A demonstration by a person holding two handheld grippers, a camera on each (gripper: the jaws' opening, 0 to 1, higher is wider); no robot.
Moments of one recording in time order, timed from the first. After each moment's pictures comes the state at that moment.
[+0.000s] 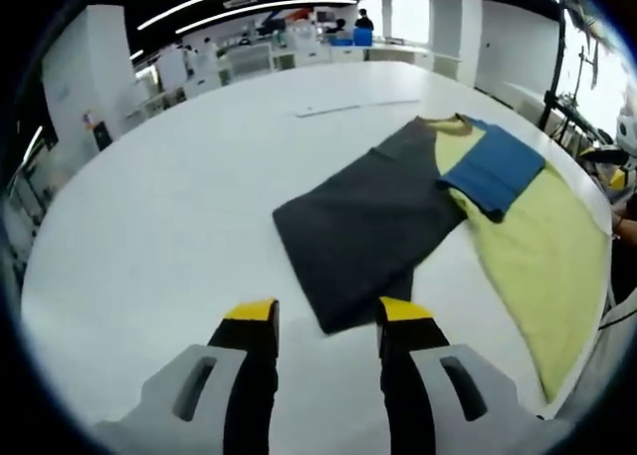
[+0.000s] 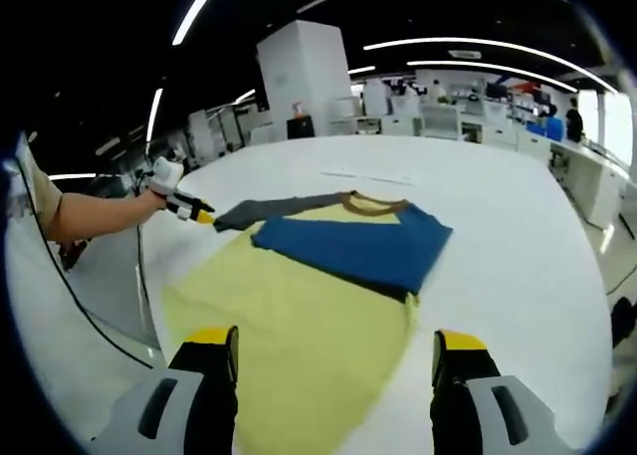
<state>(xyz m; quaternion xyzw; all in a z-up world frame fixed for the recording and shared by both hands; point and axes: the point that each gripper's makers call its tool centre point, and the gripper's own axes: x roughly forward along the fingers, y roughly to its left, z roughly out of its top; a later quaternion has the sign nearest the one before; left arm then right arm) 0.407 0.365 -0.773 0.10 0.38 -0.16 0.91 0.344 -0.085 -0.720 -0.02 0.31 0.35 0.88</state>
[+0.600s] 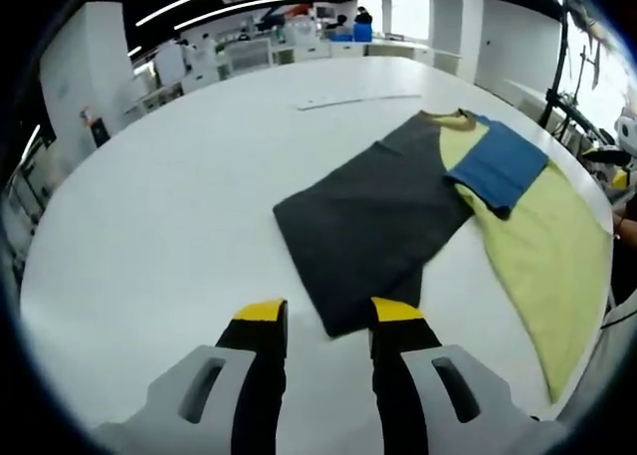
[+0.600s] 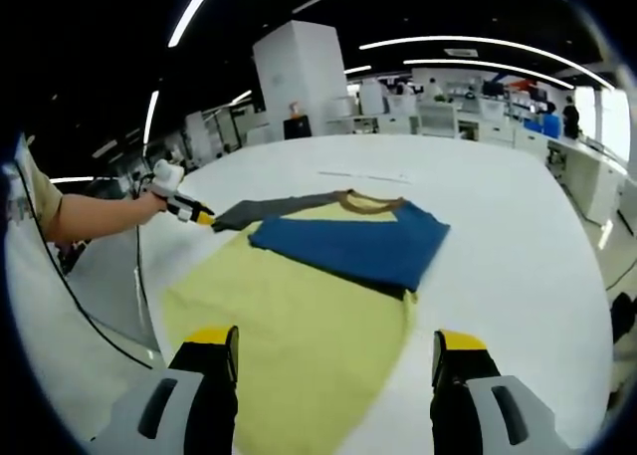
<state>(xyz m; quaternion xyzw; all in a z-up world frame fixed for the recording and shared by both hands) 0.413 0.366 -0.780 0.09 0.39 -0.16 0.90 0.344 -0.088 -0.723 -0.02 0.31 0.35 0.88</state>
